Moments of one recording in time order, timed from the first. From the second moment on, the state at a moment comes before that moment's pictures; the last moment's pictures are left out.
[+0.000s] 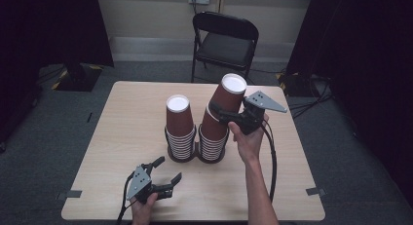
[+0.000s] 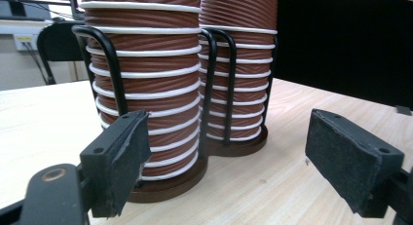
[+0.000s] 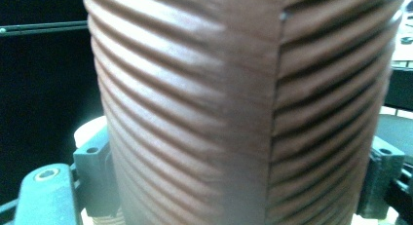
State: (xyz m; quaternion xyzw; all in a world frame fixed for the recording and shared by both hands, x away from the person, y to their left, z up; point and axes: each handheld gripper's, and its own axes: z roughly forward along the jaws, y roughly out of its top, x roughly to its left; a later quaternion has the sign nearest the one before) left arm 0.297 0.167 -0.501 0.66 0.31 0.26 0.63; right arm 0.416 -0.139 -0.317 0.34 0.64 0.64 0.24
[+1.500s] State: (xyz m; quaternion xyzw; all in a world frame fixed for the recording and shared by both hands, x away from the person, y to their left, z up) left arm 0.299 0.150 -0.480 0.67 0.25 0.20 0.67; right arm 0.319 -0.171 -0.393 0.41 0.60 0.65 0.21
